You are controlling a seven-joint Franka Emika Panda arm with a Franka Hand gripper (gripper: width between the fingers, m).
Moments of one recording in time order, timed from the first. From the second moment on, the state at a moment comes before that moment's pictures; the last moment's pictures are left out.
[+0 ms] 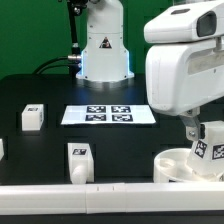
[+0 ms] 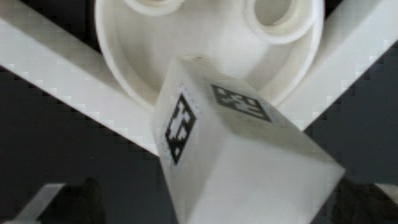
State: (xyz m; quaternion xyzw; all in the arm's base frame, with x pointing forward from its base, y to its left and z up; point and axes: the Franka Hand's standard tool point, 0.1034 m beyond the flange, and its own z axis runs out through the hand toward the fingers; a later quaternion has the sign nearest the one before) arm 0.645 0.104 0.095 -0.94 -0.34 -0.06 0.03
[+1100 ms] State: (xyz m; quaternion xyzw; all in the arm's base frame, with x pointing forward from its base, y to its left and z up) arm 0.634 0.102 0.074 -0.68 -0.74 -0.01 -0.05
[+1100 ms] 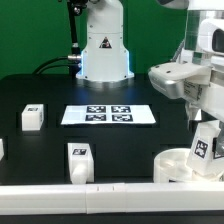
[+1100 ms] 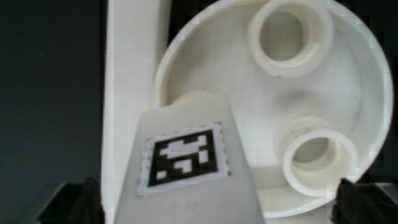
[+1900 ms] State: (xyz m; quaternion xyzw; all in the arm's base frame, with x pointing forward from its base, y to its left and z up) arm 0.639 0.097 0.072 -0.88 -0.47 -0.04 -0.04
